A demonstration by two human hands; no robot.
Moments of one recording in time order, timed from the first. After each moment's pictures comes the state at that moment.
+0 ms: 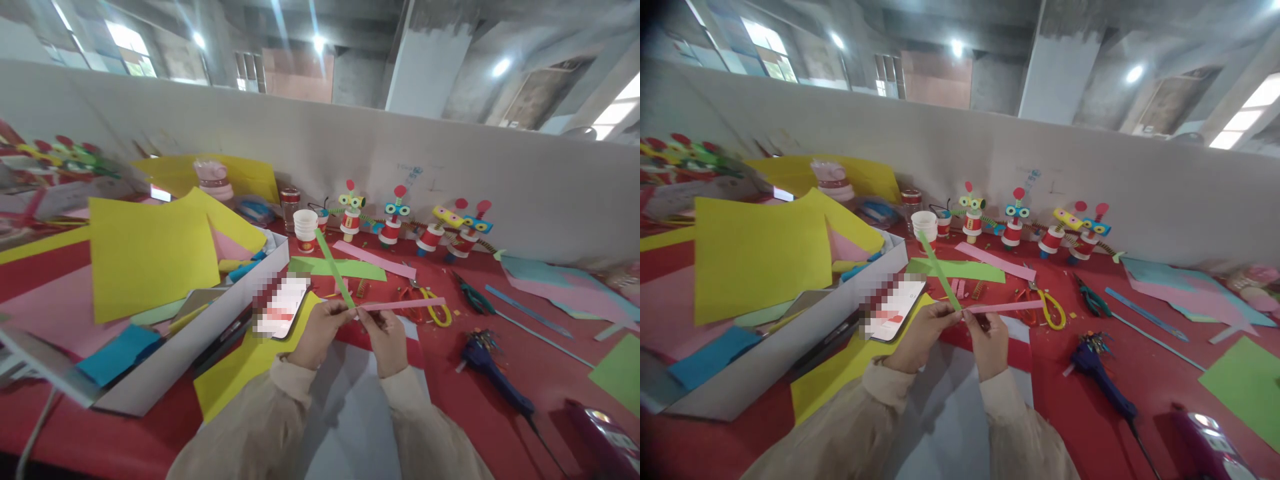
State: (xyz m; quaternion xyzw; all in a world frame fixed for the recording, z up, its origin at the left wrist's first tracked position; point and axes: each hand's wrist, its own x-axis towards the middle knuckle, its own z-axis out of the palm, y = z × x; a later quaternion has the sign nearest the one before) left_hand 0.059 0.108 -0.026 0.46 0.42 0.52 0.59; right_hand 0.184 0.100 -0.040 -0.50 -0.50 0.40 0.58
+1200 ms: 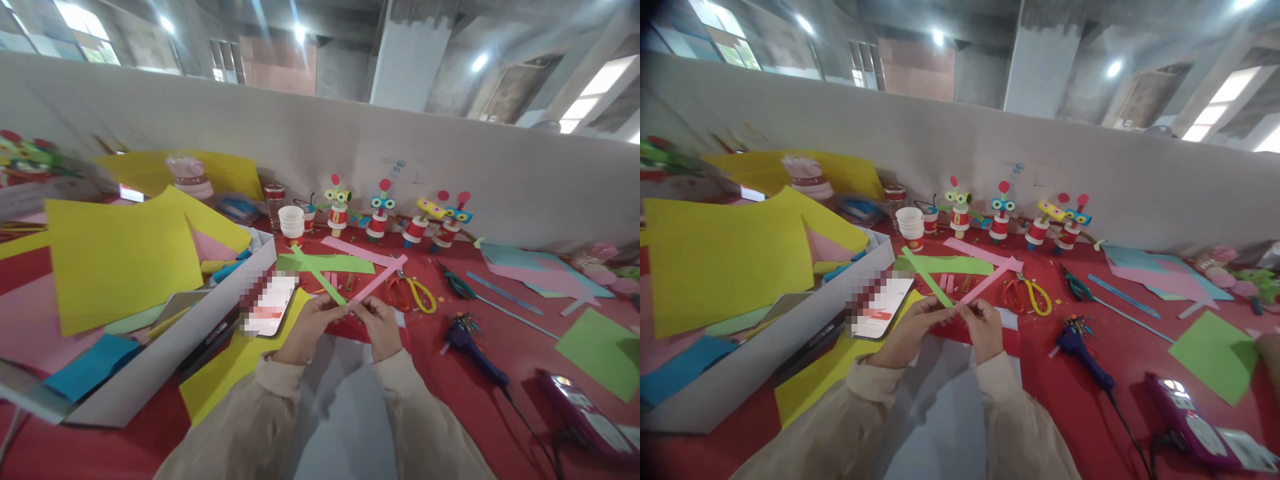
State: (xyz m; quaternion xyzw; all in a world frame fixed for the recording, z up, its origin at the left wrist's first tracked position) left_hand 0.059 0.104 -0.016 0.43 0.39 0.48 0.66; right_hand 0.191 0.102 -0.029 -0.48 -0.46 0.46 0.58
